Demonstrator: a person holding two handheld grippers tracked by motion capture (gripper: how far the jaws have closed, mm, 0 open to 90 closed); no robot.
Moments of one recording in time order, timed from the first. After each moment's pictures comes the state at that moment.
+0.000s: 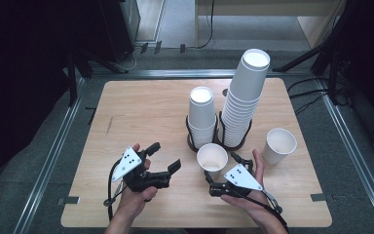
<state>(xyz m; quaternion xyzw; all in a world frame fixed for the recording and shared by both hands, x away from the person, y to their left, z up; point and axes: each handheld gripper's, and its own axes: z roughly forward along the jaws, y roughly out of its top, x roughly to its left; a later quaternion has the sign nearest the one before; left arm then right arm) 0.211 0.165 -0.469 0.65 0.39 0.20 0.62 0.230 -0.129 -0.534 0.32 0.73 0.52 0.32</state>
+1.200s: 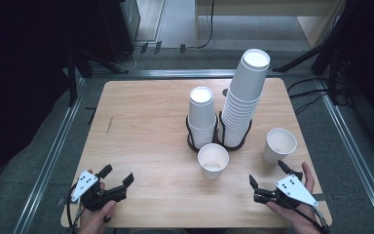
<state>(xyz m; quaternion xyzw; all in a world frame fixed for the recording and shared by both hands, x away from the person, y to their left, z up) 0.170 0.278 -0.528 0.62 0.53 0.26 0.52 0.208 -0.245 -0.537 0.39 0.69 0.49 0.37</state>
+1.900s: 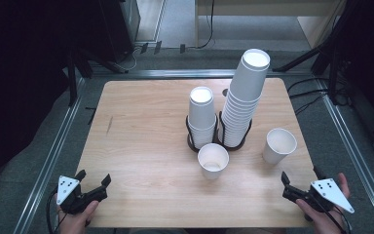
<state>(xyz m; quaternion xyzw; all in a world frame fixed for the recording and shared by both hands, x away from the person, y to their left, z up) 0.161 0.326 -0.541 0.60 0.58 0.34 0.43 0.204 -0.317 -0.545 0.49 0.62 0.46 0.41</state>
